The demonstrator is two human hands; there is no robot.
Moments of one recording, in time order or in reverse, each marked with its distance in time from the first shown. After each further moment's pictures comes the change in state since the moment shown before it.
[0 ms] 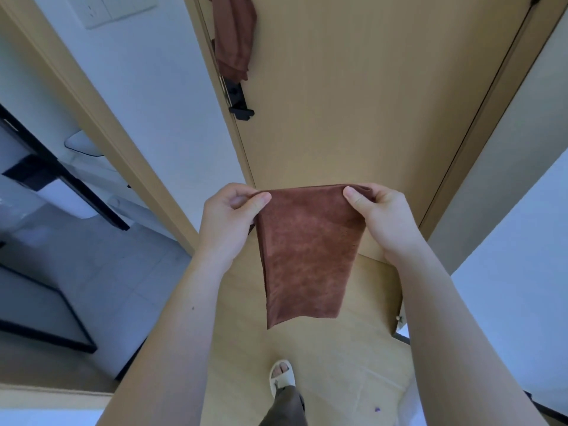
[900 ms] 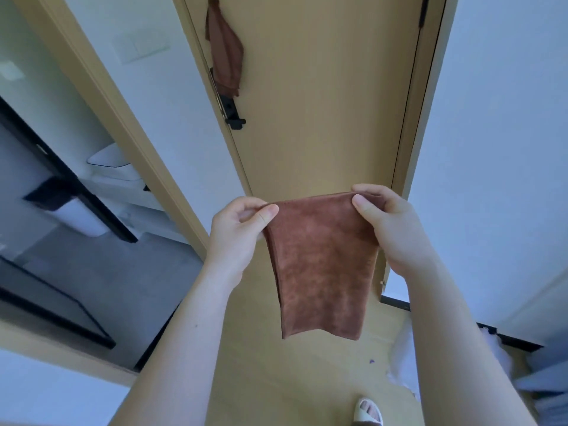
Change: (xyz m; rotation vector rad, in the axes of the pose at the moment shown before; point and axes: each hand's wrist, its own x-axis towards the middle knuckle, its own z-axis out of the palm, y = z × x) left_hand -0.278 0.031 -0.040 -0.040 -0.102 0.058; right_hand -0.299 -0.008 -0.060 0.091 0.093 -0.096
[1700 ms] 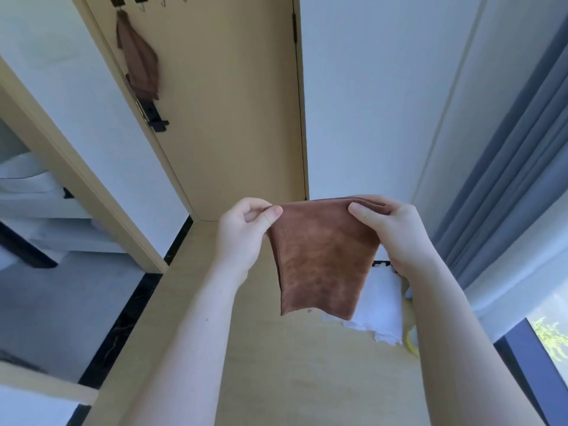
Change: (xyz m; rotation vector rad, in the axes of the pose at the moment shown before) left_hand -0.247 0.022 0.058 -0.047 -0.268 0.037; right_hand -0.293 -0.036 -0.137 -0.097 0.222 0.032
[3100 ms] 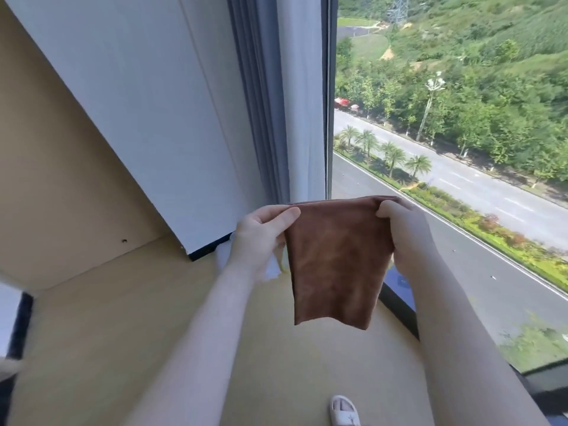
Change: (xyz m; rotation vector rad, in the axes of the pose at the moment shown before) left_hand -0.354 0.031 0.193 -0.232 -0.784 -0.224; right_hand -0.430 0.021 -0.223 0.184 0.893 0.206
